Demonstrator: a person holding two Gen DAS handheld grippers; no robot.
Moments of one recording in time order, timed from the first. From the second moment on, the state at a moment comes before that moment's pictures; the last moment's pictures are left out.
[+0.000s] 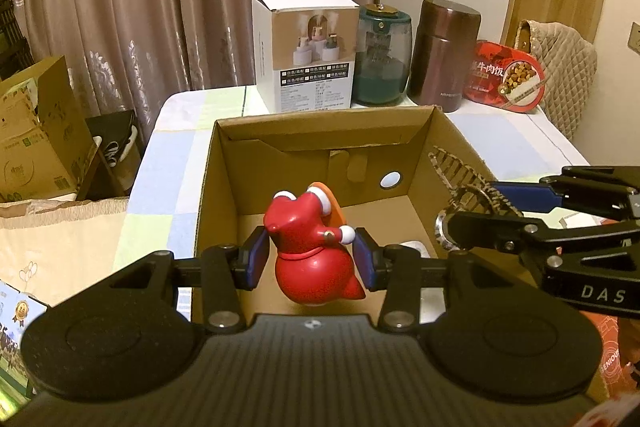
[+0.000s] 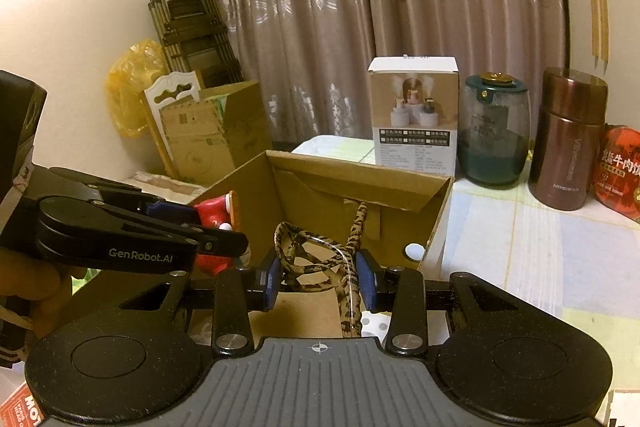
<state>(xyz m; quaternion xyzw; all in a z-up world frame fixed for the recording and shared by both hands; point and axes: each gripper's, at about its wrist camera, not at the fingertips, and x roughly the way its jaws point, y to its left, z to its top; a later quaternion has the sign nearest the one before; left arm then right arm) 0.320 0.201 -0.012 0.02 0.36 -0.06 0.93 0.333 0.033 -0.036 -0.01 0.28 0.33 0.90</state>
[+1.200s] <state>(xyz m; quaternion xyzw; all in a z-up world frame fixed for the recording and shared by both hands) 0.312 0.204 -0.004 0.01 0.35 -0.04 0.94 0.332 0.030 -0.036 0.01 0.28 0.33 0.90</state>
